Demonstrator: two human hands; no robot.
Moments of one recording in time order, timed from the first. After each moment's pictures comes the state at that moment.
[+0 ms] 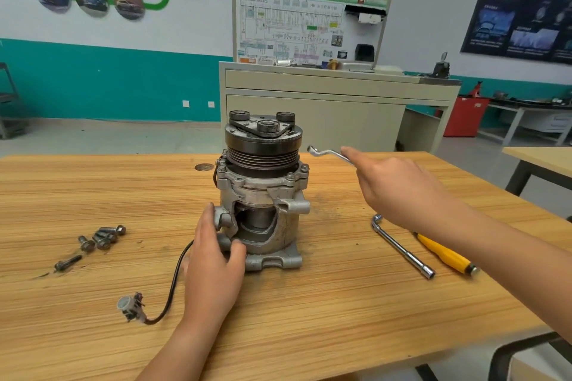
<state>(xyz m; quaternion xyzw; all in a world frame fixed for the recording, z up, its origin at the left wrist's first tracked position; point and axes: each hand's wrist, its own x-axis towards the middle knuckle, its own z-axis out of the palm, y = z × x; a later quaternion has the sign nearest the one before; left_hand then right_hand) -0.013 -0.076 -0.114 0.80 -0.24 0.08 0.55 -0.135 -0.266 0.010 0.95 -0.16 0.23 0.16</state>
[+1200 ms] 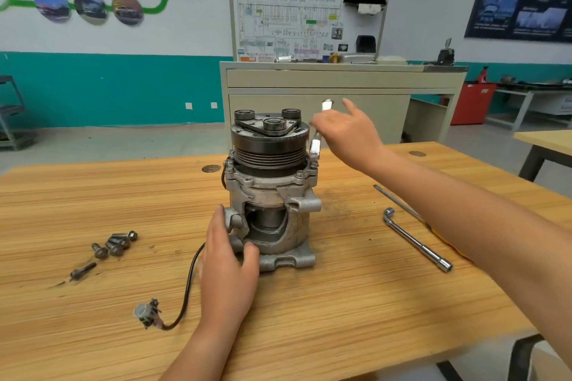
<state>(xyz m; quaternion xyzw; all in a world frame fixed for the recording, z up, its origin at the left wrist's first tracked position) -0.014 -0.076 -0.114 0.80 -0.24 0.08 0.54 -0.038 -0.301 0.016 0.88 0.02 0.41 0.23</state>
